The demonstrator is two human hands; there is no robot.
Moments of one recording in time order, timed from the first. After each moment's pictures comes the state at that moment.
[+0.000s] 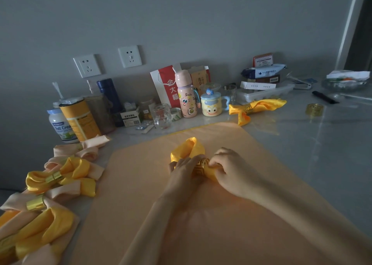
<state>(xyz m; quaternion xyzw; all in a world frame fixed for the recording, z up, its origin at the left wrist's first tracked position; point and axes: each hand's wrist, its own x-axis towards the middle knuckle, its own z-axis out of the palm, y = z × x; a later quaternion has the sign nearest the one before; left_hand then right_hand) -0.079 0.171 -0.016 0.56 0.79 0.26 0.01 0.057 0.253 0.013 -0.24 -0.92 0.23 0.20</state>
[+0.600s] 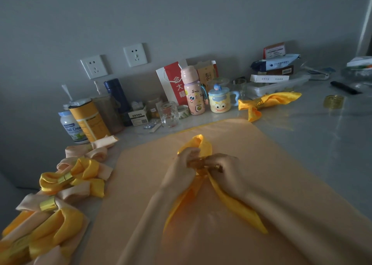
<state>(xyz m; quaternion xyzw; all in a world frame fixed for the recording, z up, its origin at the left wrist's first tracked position) -0.103 0.175 -0.007 0.47 0.76 0.43 0.15 0.020 0.259 -0.025 -0.18 -0.87 0.34 0.32</state>
